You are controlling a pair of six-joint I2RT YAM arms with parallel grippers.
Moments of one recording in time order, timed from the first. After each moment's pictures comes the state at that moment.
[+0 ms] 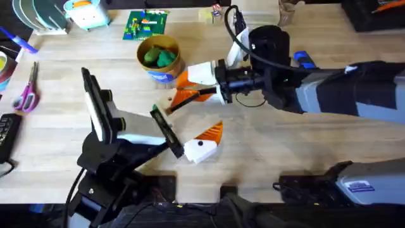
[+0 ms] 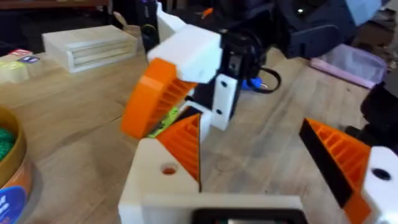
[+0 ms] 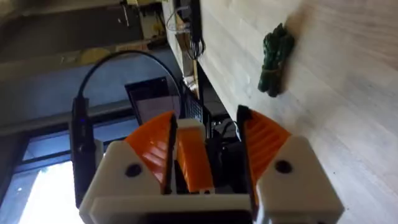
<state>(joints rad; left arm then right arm) -0.41 0.02 0.01 -0.05 0.57 -0.14 0.60 1.61 0.71 0.48 -0.91 1.23</state>
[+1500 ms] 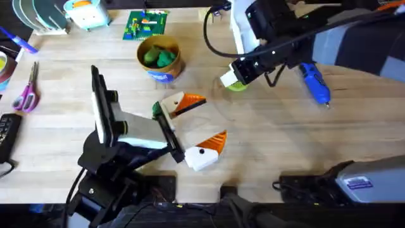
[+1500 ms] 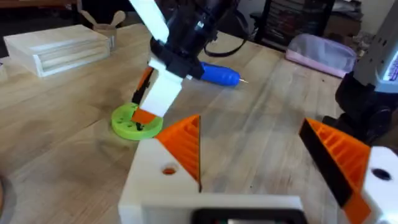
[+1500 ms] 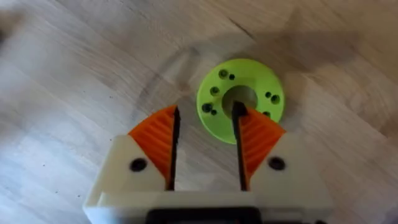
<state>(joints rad) -0.43 0.02 0.01 -0.05 0.67 -0.13 0.50 1.63 1.12 -0.59 -0.12 -0.08</state>
